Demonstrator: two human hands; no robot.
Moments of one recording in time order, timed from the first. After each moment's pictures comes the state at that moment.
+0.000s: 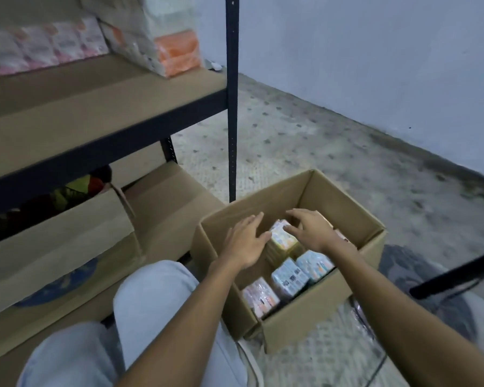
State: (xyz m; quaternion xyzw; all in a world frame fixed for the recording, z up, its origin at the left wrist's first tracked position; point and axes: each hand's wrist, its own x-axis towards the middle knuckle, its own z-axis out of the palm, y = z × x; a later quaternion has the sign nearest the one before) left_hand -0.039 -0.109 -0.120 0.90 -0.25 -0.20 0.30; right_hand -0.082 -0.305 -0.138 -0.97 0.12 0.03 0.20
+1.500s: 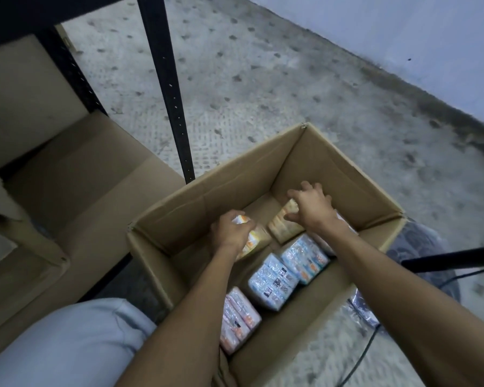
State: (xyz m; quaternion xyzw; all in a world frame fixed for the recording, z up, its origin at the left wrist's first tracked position) left_hand 0.022 -0.202 -0.267 0.83 0.06 -0.32 0.46; right_hand -0.029 -0.389 -0.240 -0.96 0.22 0.14 0.07
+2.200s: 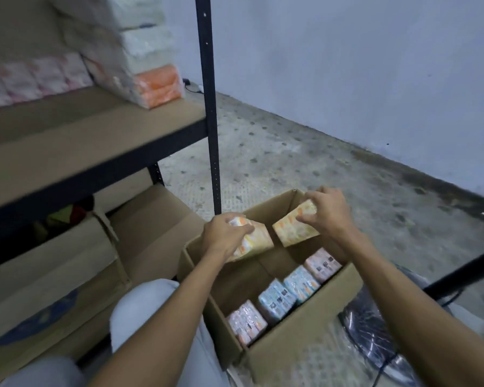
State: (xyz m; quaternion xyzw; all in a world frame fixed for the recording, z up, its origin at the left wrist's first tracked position) left_hand -0.007 -0.129 -0.076 0.85 -0.04 -0.15 0.50; right_hand -0.084 -0.346 -0.042 -0.96 0.20 -0.11 0.14
